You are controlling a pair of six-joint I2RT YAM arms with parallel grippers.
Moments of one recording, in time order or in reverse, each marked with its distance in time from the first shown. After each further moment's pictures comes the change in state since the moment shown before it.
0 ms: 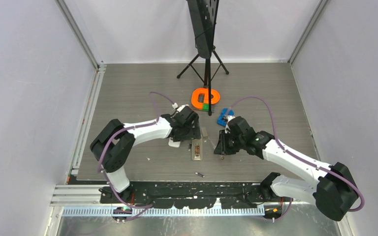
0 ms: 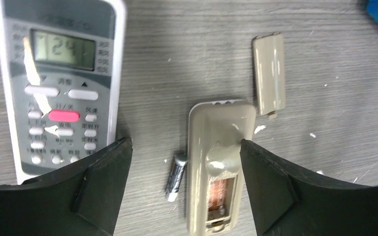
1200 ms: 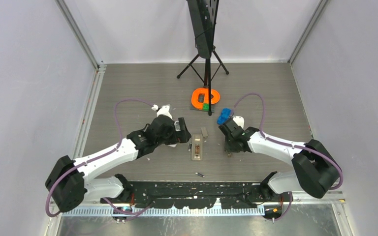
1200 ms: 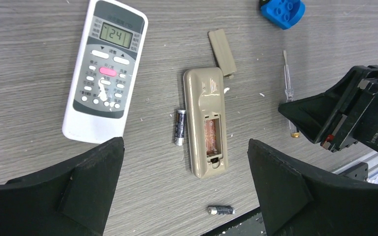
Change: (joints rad) left arm 0.003 -0.565 -0.363 0.156 -0.029 0.084; right arm 0.001 0.267 0.016 -0.032 0.492 0.149
